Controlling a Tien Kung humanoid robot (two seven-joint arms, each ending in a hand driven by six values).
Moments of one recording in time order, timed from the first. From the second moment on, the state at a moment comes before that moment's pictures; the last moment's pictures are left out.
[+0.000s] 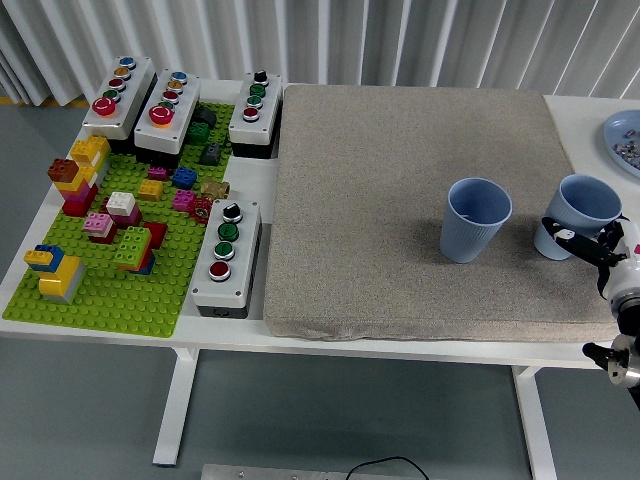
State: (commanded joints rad) left arm -0.06 0.16 -0.14 -0.18 -0.08 0.06 0.03; right arm 0.24 -0.31 1.13 1.37 -0.93 -0.57 -0.15
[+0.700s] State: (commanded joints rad) left arm -0.07 0.16 -0.14 -0.18 -0.08 0.06 0.03; right arm 0.22 -0.34 1.15 1.42 -0.97 -0.55 -0.20
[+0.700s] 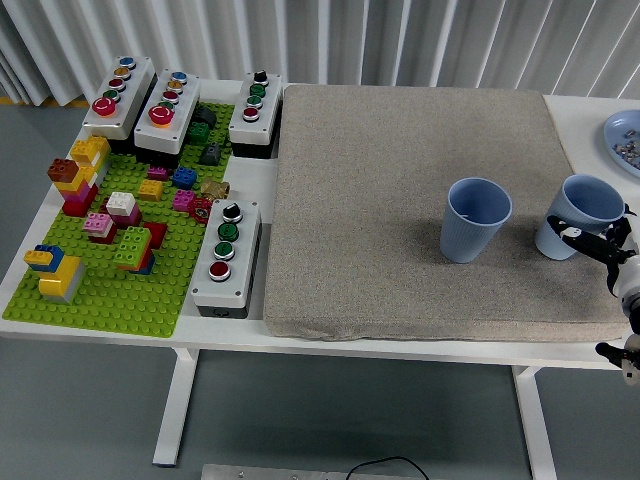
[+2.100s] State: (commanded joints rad) left arm -0.06 0.16 -0.14 -0.18 -0.08 0.05 0.03; right arm 0.16 -0.41 1.18 1.51 -1.00 -0.52 -0.25
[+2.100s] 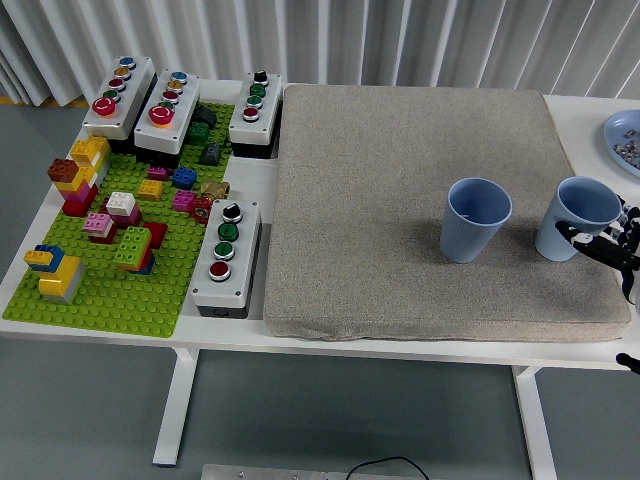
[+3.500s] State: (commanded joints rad) left arm -0.06 0.17 -0.29 -0.18 0.07 0.05 0.07; right arm 0.07 -0.50 1.34 1.67 -0.99 -0.55 -0.26
